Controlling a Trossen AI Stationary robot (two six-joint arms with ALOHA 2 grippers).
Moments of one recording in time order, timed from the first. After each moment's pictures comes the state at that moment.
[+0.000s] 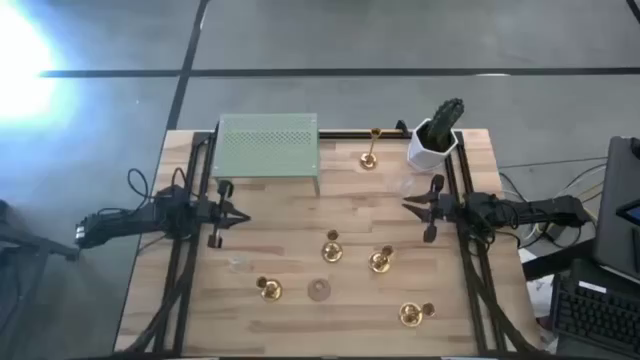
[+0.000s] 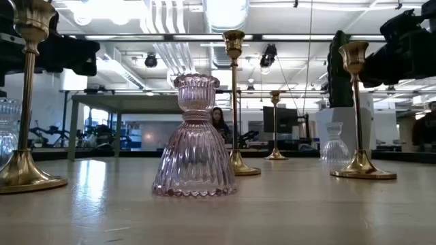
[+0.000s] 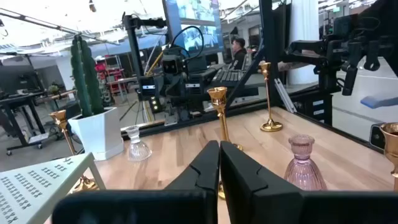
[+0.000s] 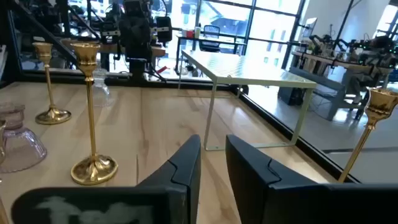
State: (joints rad) left arm 0.15 0.04 0.01 0.06 0.29 0.18; right arm 0.08 0.11 0.01 0.06 0.31 -0.08
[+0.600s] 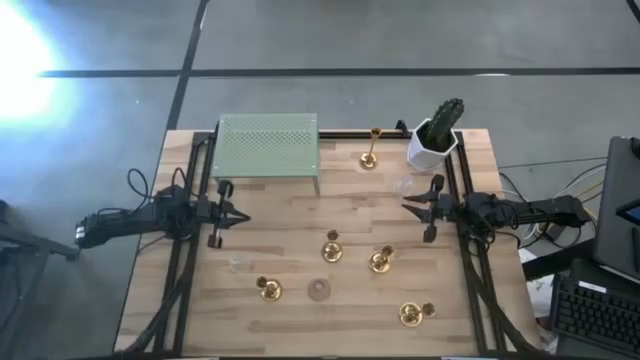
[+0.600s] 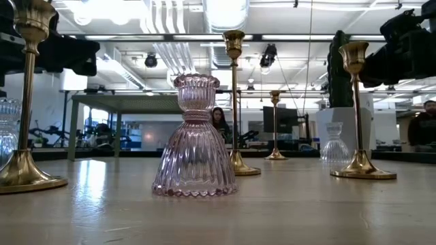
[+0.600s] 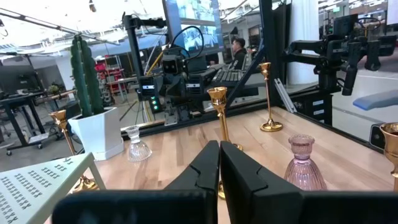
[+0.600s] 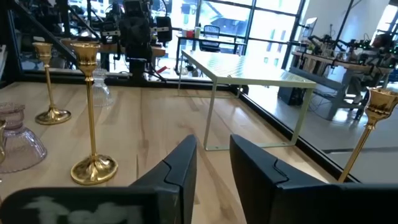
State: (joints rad) left arm 0.15 0.04 0.01 0.06 0.29 0.18; right arm 0.08 0.11 0.01 0.06 0.31 -0.08
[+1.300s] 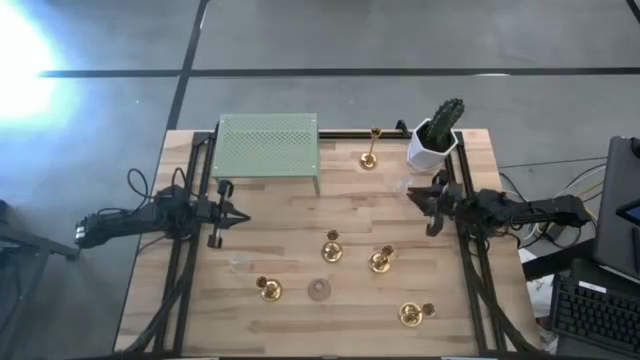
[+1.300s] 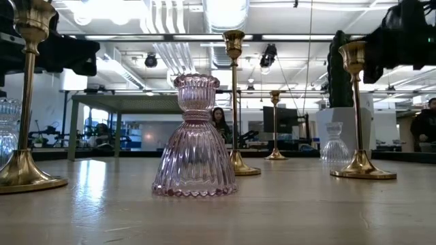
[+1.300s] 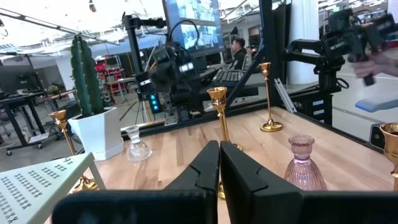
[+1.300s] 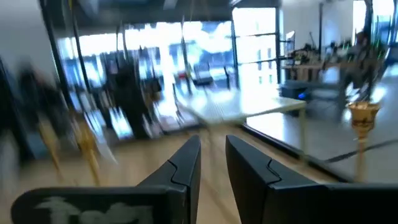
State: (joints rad) left arm 0.15 0.04 0.01 0.06 0.29 0.18; right arm 0.08 0.13 0.01 0.31 0.37 0.18
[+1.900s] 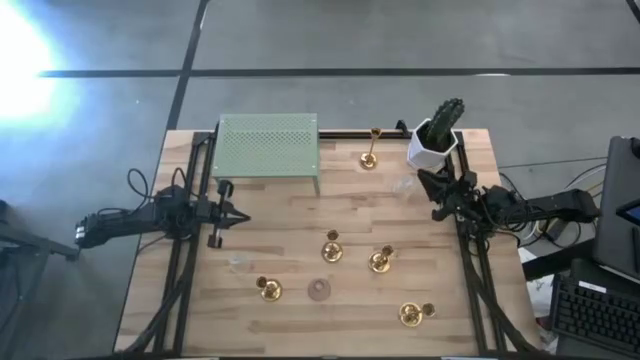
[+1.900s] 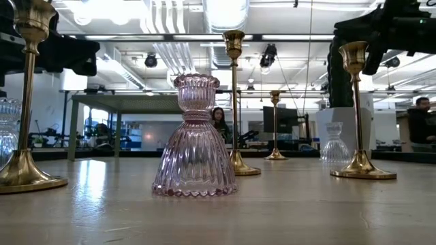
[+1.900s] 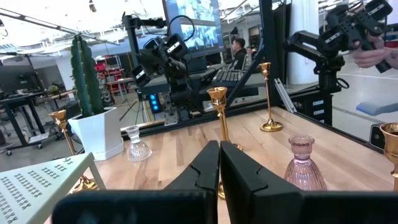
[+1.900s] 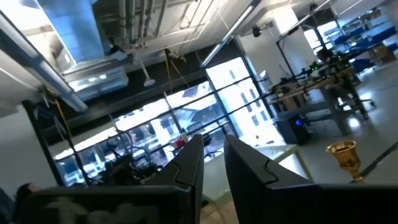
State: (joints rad) left arm 0.15 0.04 0.01 0.06 0.29 0.18; right arm 0.07 0.33 0.01 0.75 0.53 0.27
